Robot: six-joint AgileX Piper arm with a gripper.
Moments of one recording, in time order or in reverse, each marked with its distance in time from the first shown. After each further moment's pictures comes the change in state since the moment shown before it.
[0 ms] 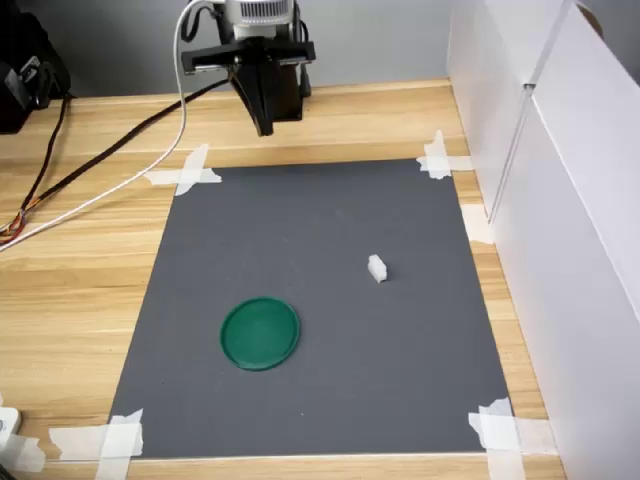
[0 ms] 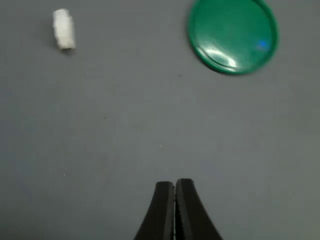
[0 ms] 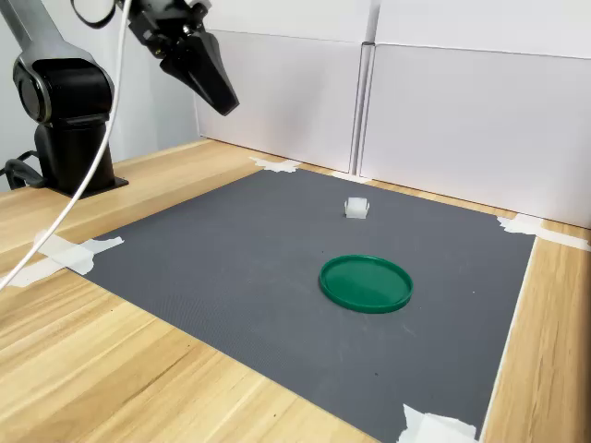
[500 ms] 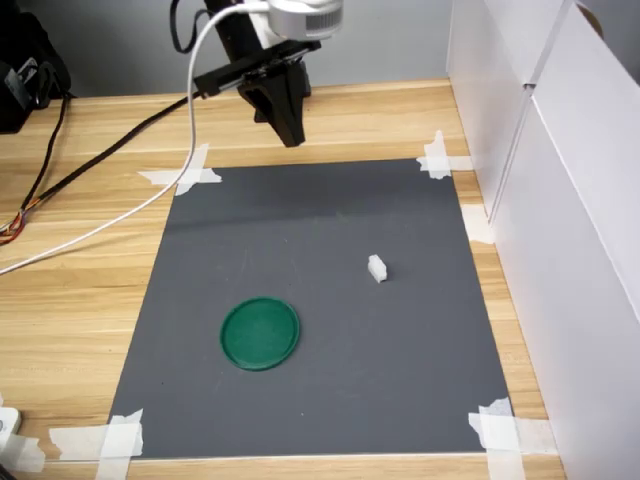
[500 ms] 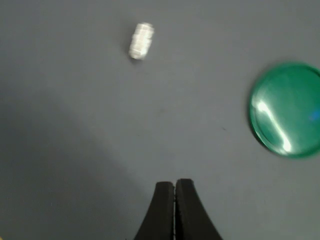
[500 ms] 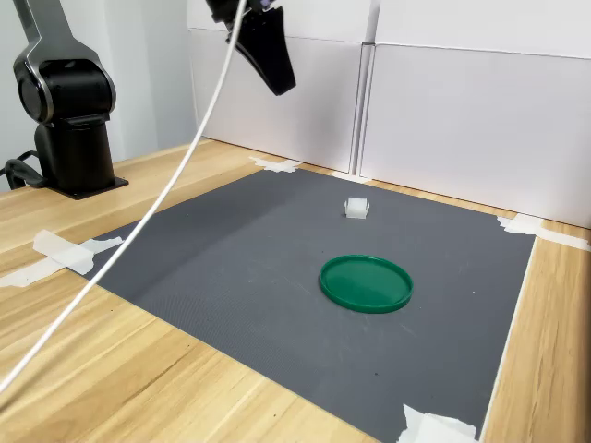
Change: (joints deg) arm 6.5 19.5 -22.1 -1.4 18.1 -16.3
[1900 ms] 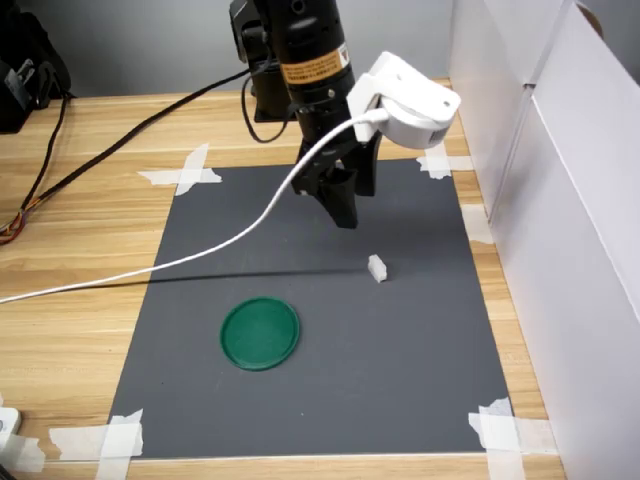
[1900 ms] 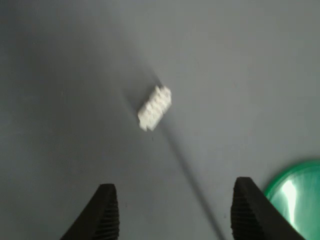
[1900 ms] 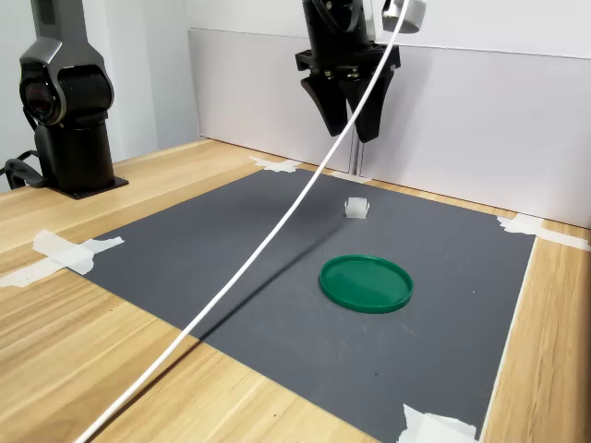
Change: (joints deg) arm 13.6 22.0 -15.9 -9.9 1.3 7.3
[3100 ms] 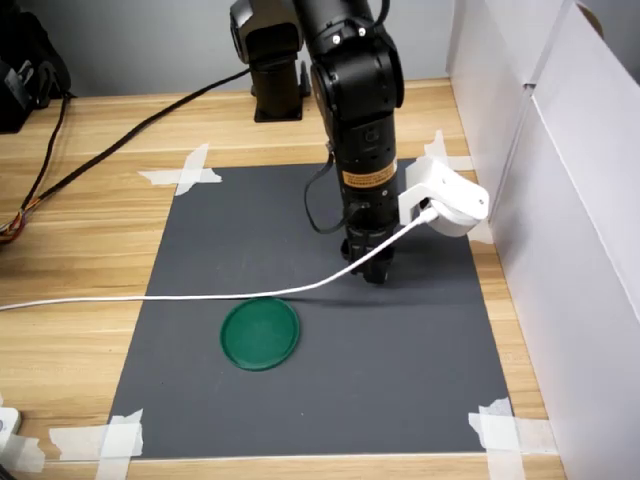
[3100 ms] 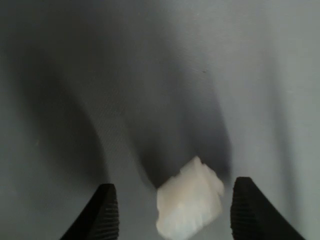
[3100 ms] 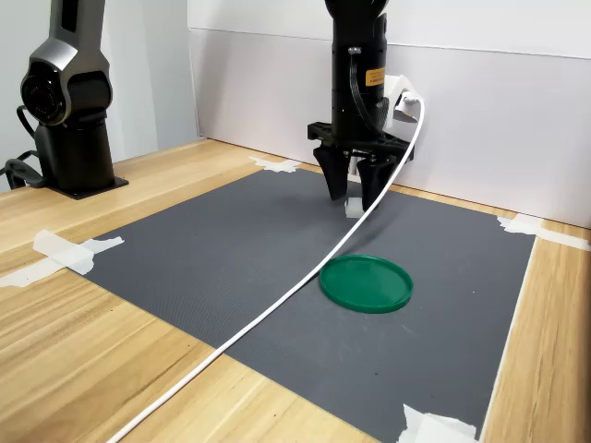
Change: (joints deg) arm 4.4 14.4 -0.4 -3.9 -5.0 -1.3
